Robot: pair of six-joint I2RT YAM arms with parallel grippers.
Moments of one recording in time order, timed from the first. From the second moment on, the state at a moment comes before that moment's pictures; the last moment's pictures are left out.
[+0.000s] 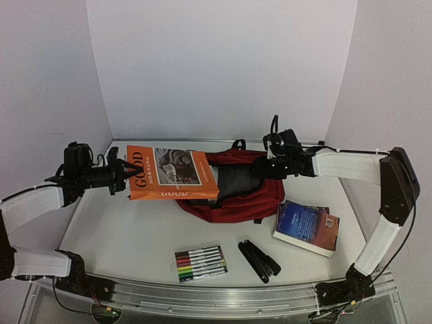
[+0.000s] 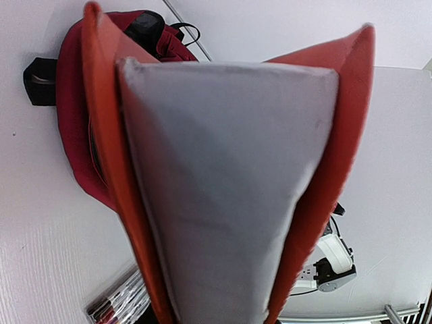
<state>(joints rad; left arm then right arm) -0.19 1.09 0.61 0.10 0.85 -1.10 0.59 1.73 1.21 -0.22 0.06 0.46</state>
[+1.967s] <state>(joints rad) -0.27 1.52 0.96 0.15 0.80 -1.02 0.59 1.60 1.50 -0.37 -0.14 0.30</state>
